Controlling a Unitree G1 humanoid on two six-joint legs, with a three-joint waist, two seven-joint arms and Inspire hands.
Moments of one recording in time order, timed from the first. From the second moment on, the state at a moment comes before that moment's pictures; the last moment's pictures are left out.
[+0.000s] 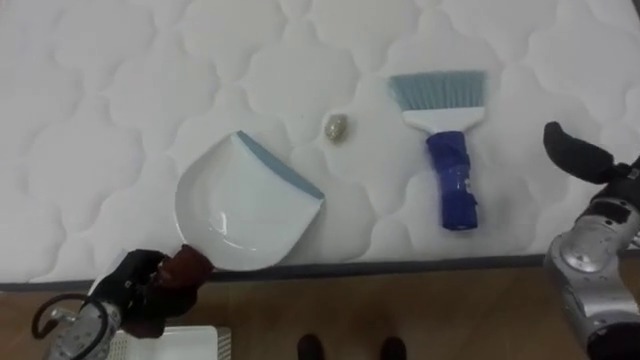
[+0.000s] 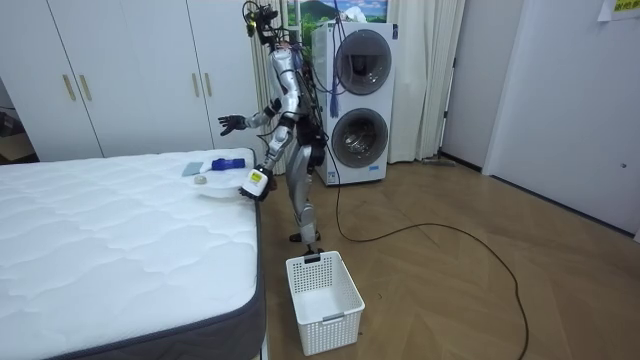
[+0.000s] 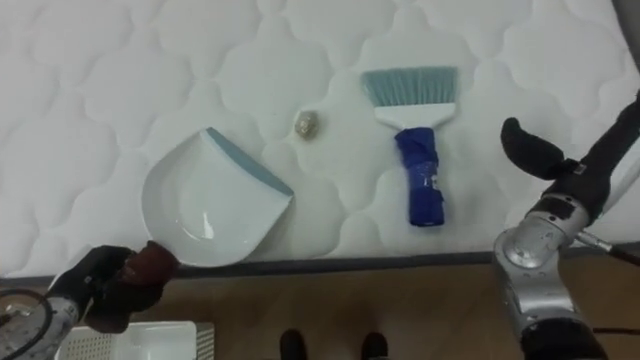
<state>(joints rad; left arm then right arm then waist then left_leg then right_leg) -0.16 0.49 -0.20 0.98 0.07 -0.22 -0.01 -0.28 -0.46 0.16 0.70 0.23 -0.43 -0.83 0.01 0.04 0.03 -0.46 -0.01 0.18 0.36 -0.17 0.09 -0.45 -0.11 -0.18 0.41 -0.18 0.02</state>
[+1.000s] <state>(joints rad) -0.30 0.44 -0.32 1.10 -0.05 -0.20 -0.01 -0.36 -0.35 0.37 0.78 0.23 -0.37 -0.56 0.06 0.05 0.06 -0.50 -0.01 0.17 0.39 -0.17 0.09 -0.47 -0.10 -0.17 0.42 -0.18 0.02</state>
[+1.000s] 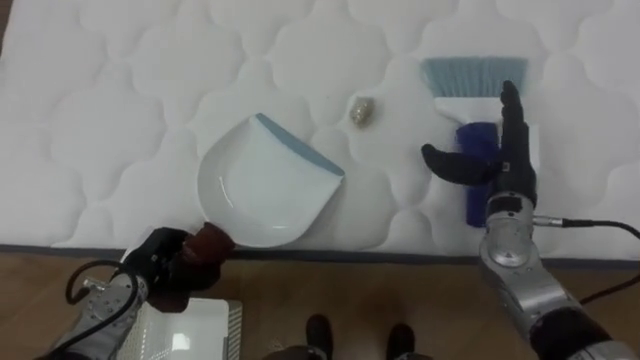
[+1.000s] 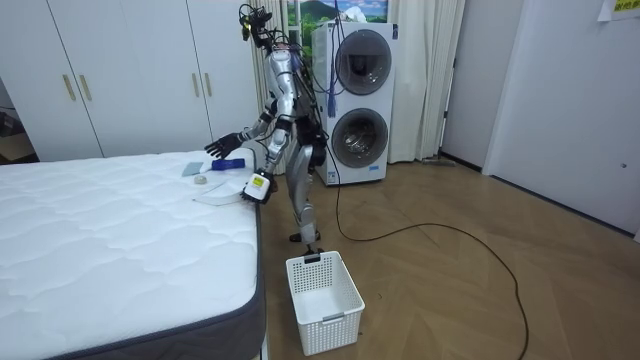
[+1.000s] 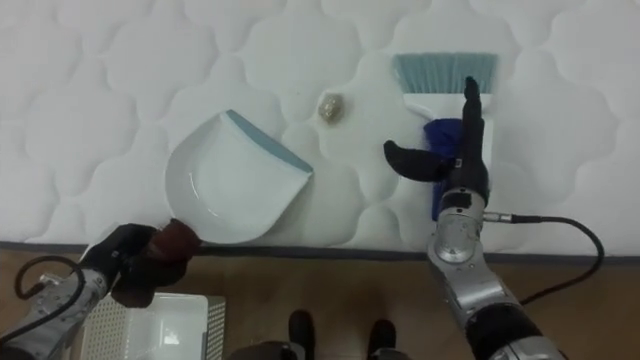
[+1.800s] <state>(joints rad) -0.32 0.41 -0.32 1.09 -0.08 -0.20 0.00 -0.39 -0.34 0.38 0.97 0.20 -0.37 -0.56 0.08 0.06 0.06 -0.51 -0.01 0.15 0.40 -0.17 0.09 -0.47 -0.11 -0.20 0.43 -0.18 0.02</state>
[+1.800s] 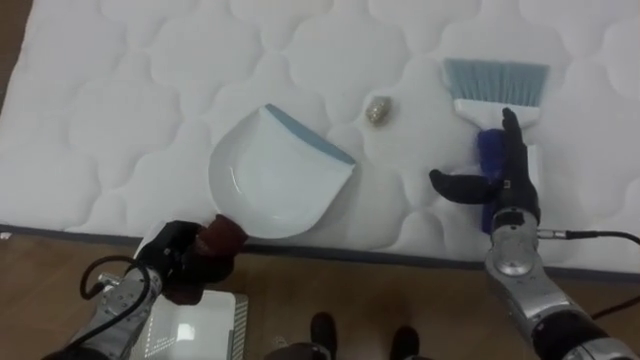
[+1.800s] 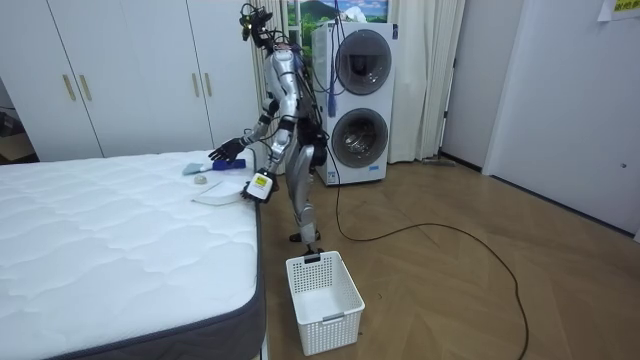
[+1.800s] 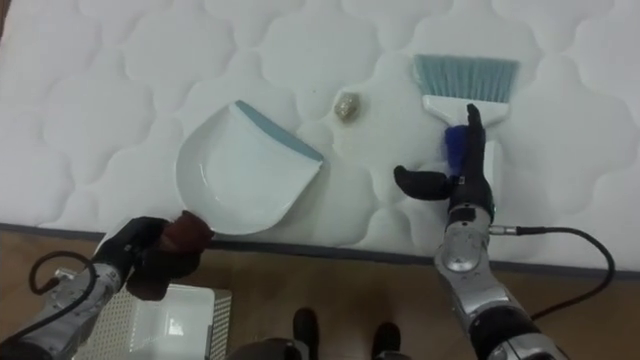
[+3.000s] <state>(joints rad) -0.31 0.41 -0.34 1.08 -0.07 -0.19 0.02 -0.37 -0.35 0.37 0.96 0.07 -0.37 -0.68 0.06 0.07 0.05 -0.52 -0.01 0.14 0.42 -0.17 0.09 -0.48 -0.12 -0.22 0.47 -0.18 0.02</state>
